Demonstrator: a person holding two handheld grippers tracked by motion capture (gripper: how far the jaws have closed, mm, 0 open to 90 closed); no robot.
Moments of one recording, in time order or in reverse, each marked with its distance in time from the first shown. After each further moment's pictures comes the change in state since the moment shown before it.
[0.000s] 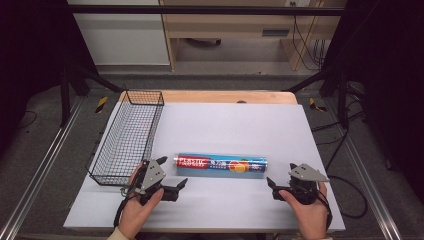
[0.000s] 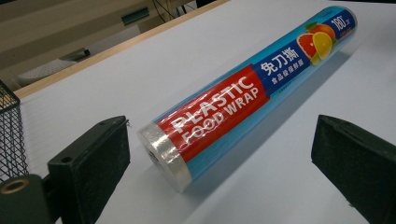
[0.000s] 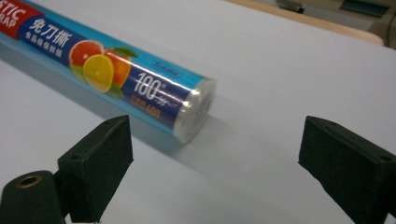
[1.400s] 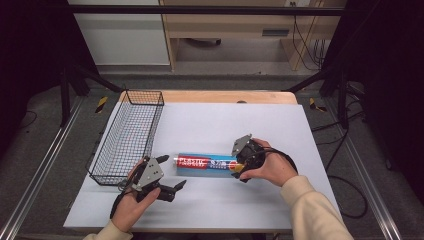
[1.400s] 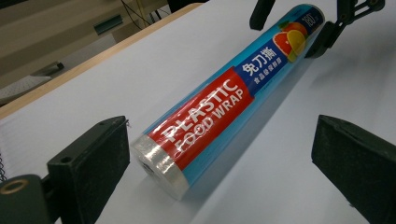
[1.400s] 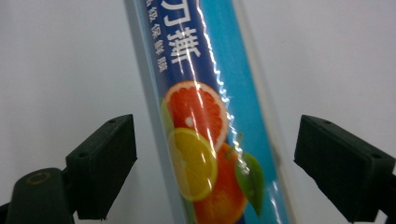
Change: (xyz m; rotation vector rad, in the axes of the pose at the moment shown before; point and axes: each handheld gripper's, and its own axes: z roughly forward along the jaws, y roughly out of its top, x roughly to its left) left arm 0.011 0.004 -0.002 -0.010 -0.106 0.078; right arm 0.047 0.093 0.117 0.396 0.485 -0.622
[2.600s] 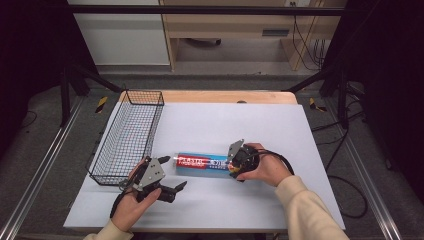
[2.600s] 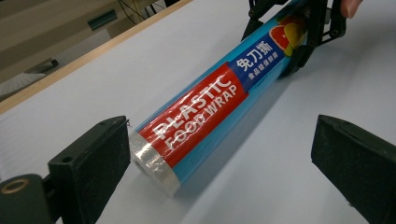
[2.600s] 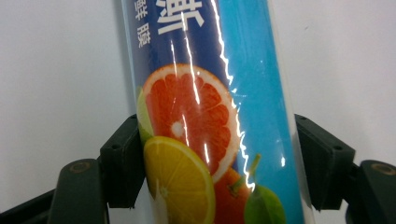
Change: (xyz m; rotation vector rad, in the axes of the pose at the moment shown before) left arm 0.000 0.002 0.002 0.022 -0.014 0.004; right arm 0.002 -0.003 0.025 0.048 -0.033 -0.064
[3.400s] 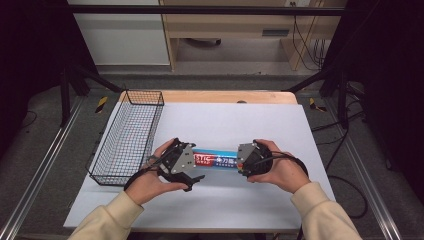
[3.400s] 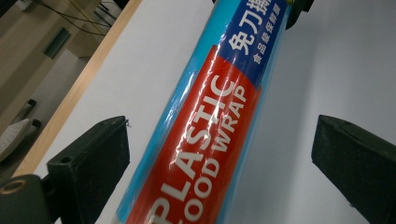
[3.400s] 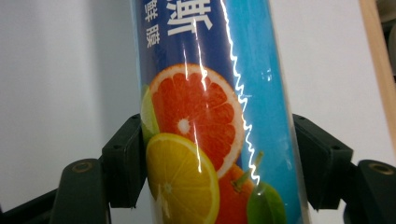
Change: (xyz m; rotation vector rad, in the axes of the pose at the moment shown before) left arm -0.004 0.078 0.049 0.162 -0.145 0.385; right arm 0.017 0.002 -0.070 -0.015 -0.159 -0.107
